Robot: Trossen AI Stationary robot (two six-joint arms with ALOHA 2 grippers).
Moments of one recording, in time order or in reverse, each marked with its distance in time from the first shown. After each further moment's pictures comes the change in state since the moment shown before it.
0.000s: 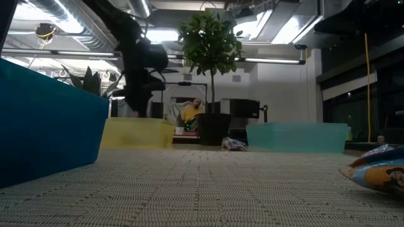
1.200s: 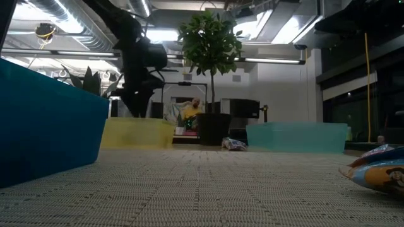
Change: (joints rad) left arm 0.002 -0.008 0.020 -0.060 0.051 -0.007; right arm 0.000 0.000 0.000 0.002 -0.028 0.004
